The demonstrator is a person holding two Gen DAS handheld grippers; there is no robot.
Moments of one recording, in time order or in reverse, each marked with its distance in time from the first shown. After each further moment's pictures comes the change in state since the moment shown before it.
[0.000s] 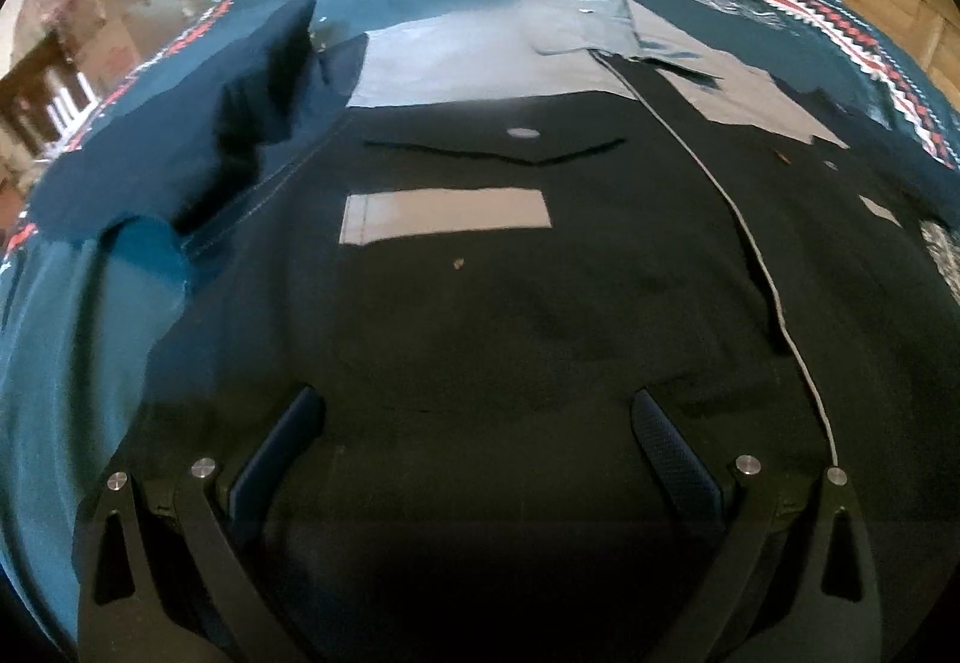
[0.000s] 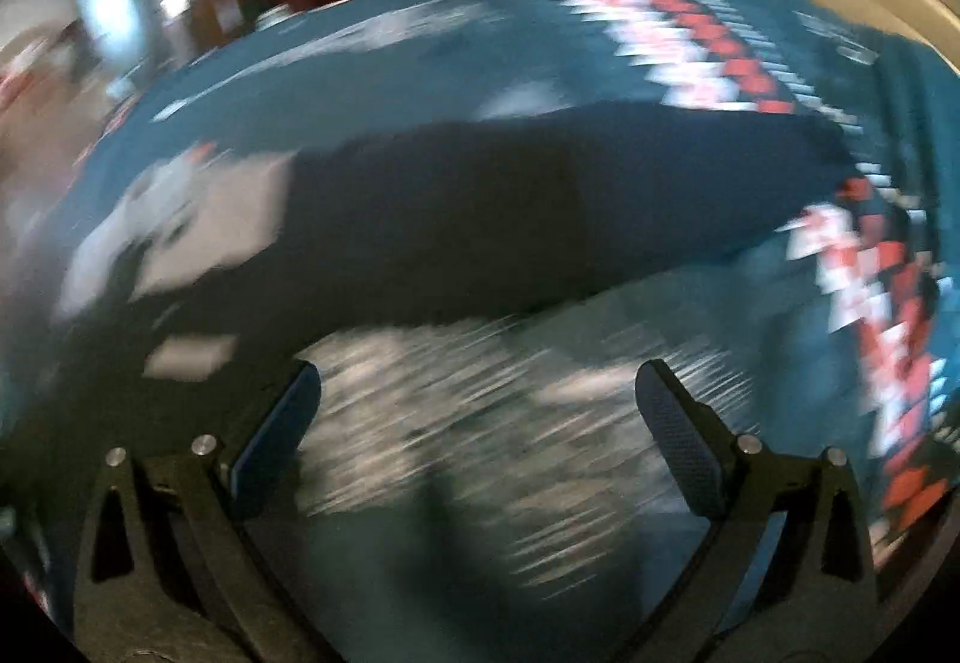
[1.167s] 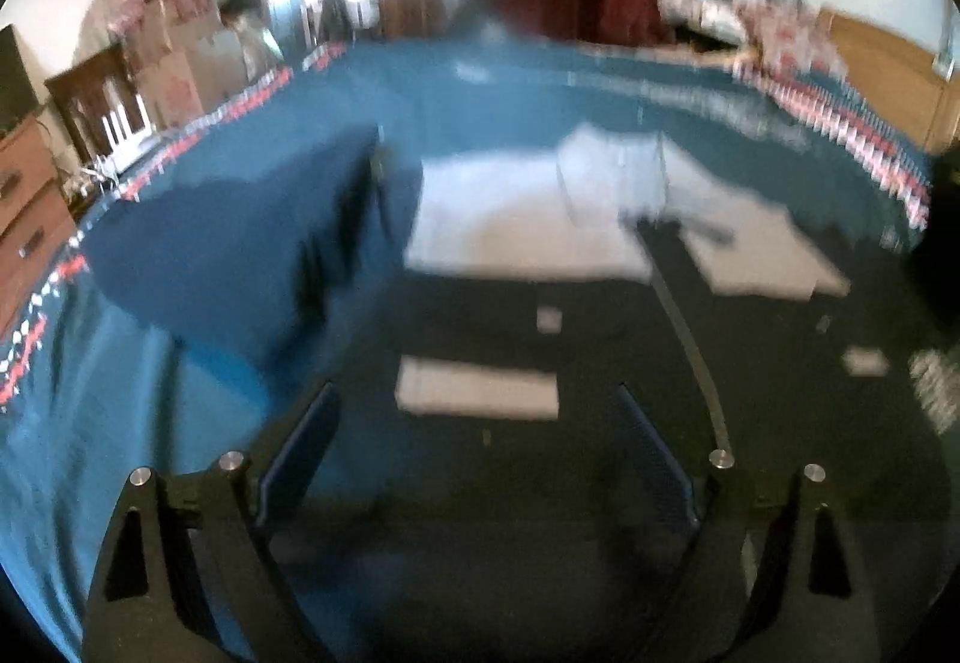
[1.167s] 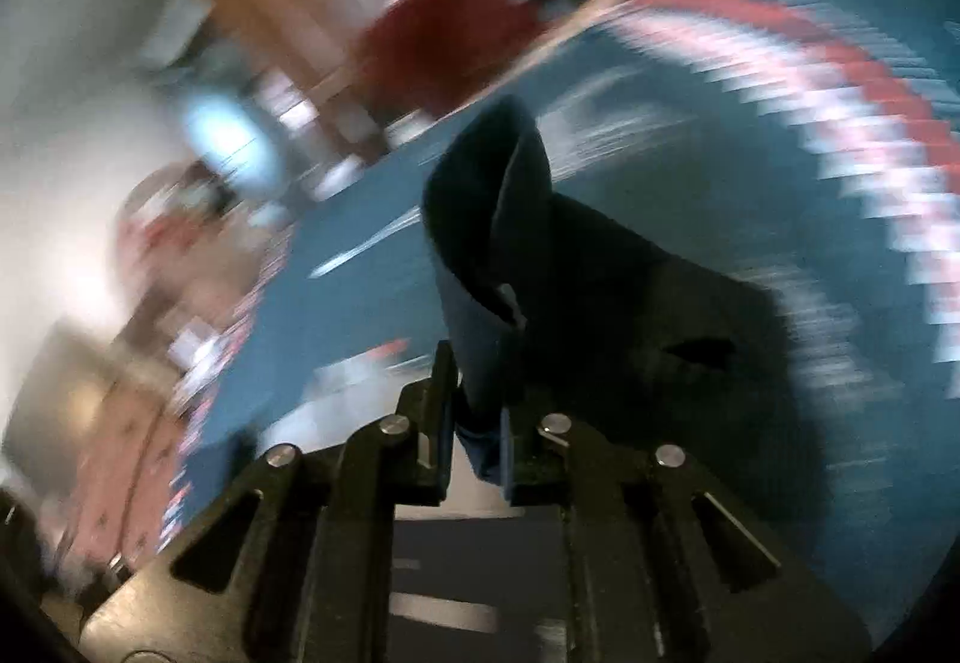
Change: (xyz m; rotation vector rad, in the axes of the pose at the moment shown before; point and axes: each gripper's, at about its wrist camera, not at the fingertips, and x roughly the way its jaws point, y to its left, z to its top) left arm -0.070 0.017 0.046 -0.094 -0.270 0.022; right arm 0.023 0.116 0.139 0.088 -0.078 0.585
